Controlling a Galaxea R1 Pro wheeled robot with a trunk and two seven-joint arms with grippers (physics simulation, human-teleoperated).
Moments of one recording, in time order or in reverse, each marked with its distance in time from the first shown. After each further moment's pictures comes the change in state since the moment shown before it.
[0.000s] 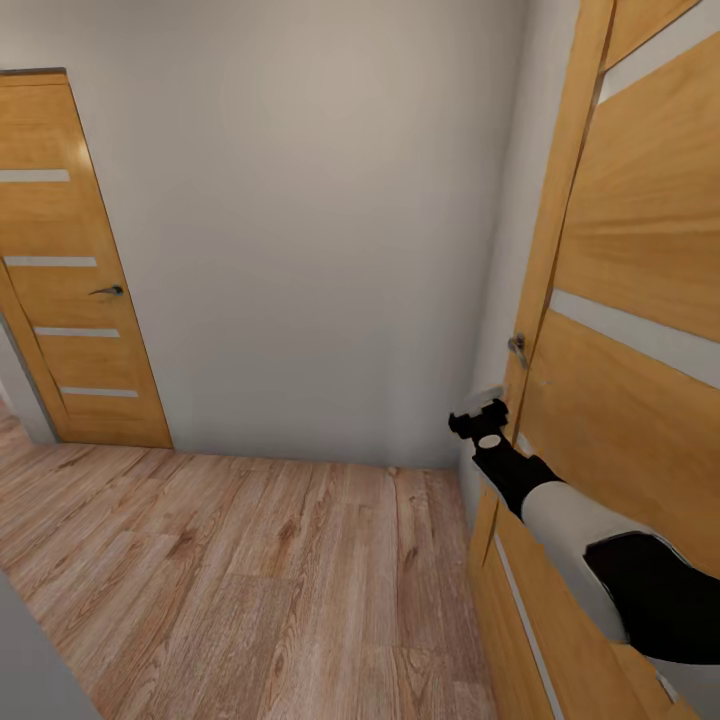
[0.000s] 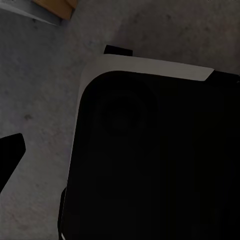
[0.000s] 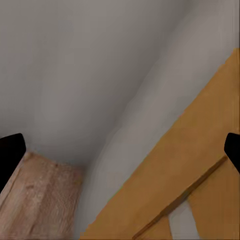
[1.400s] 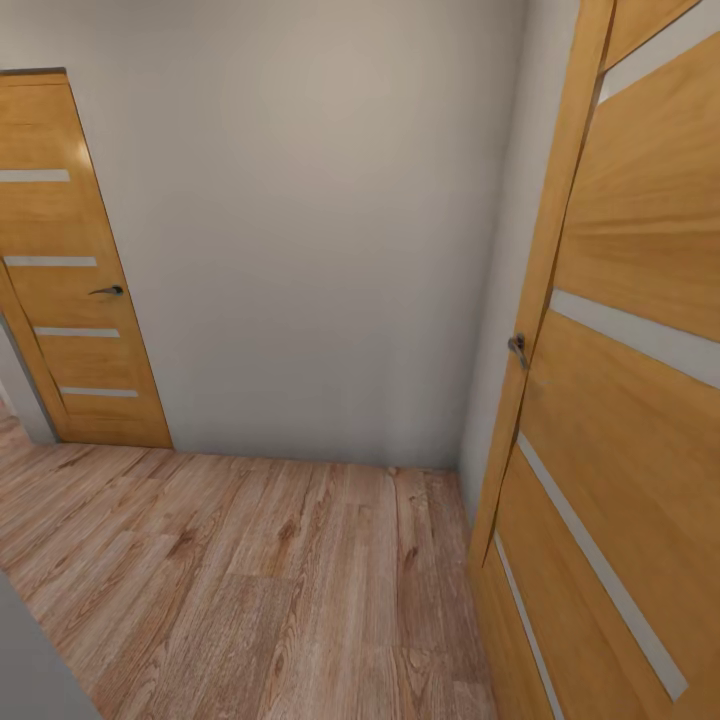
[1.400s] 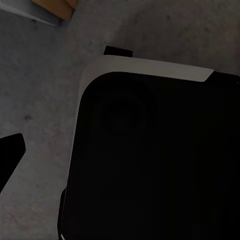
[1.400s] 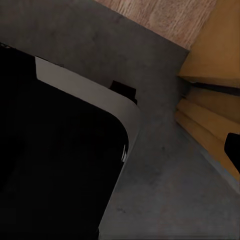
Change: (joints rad) left arm 0.000 0.000 0.001 -0.002 0.000 0.000 0.000; right arm 1.002 -0.072 -0.013 0.281 -0.116 -0.171 0.392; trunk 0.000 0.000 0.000
